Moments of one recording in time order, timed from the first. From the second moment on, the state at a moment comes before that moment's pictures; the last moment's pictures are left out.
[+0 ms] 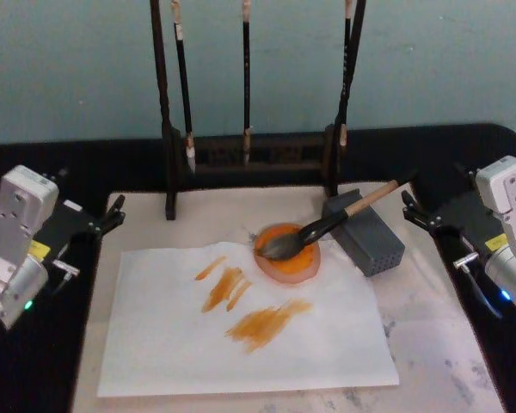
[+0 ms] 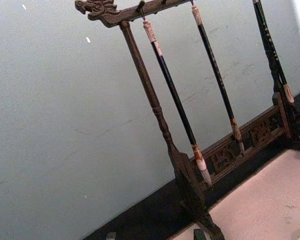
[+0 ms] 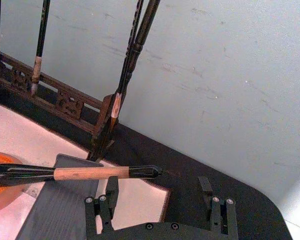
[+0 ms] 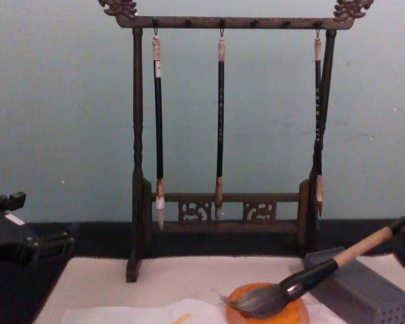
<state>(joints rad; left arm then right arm) -0.20 0.60 0.45 -1.41 -0.25 -0.12 0.03 0.20 0.60 -0.45 -1.41 0.25 -0.12 -0.03</state>
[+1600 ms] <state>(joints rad) -0.20 0.60 0.45 -1.41 -0.25 -0.12 0.03 0.20 0.60 -0.45 -1.41 0.25 -0.12 -0.03</state>
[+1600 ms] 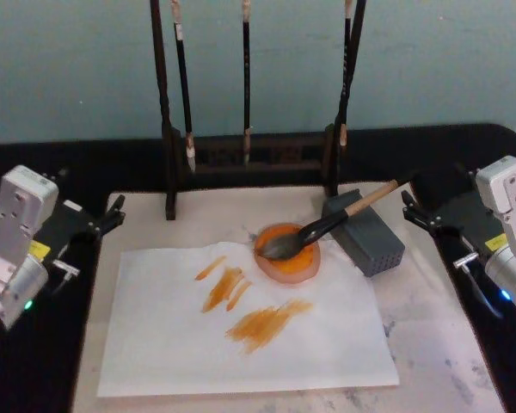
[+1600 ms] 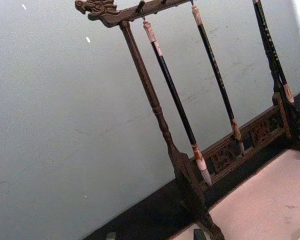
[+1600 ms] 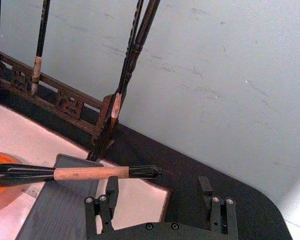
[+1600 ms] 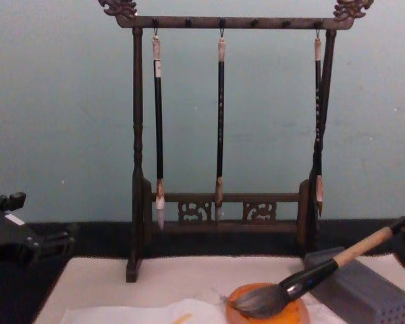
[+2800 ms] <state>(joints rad) -0.20 0.60 0.45 -1.41 -0.25 -0.12 0.03 0.20 0.60 -0.45 -1.41 0.25 -0.12 -0.03</state>
